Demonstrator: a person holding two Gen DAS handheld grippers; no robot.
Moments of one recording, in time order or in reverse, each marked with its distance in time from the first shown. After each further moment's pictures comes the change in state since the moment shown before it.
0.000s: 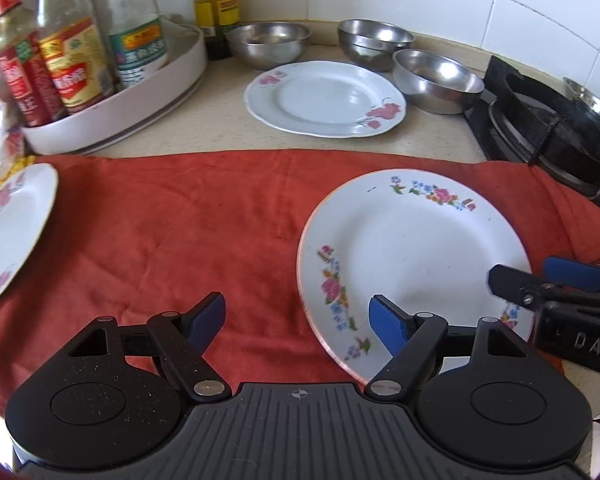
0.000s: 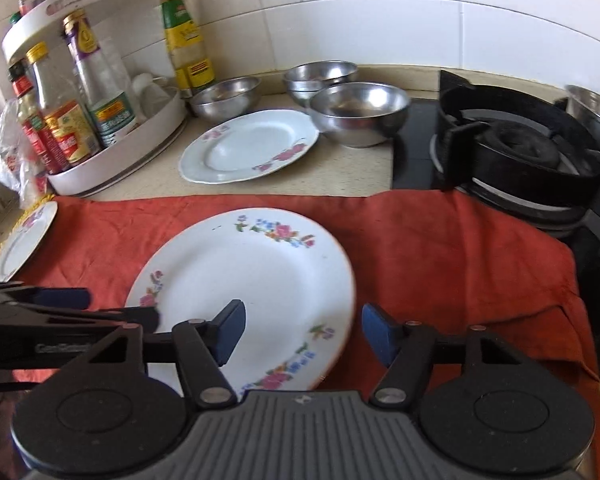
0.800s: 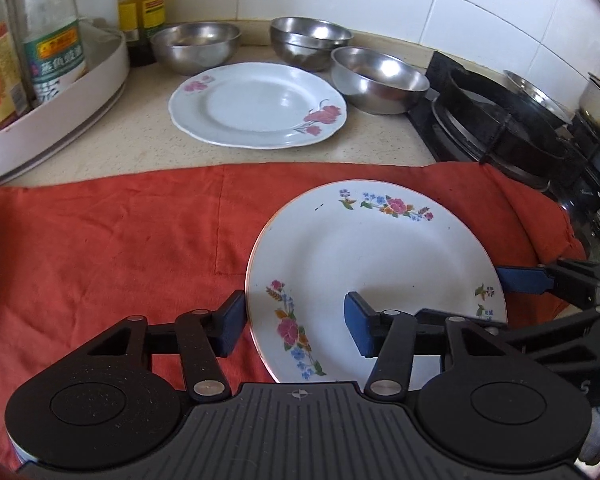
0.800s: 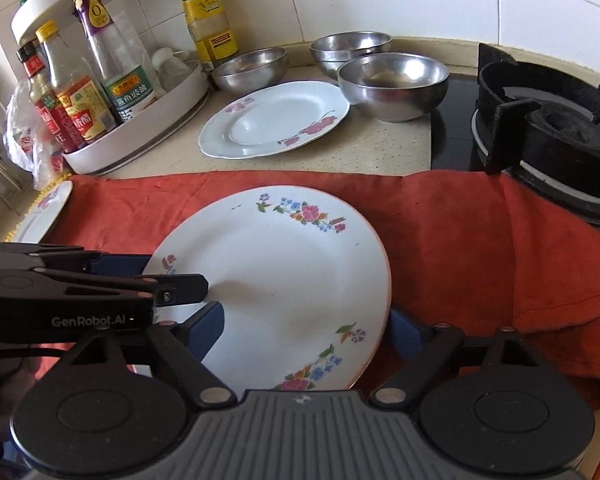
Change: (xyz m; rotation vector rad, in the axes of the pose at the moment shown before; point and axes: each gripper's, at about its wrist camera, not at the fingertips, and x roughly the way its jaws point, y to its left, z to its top) left arm 0.030 0.004 0.018 0.092 -0.015 -0.215; right arm 0.025 0.002 0.003 -0.023 0.069 0.073
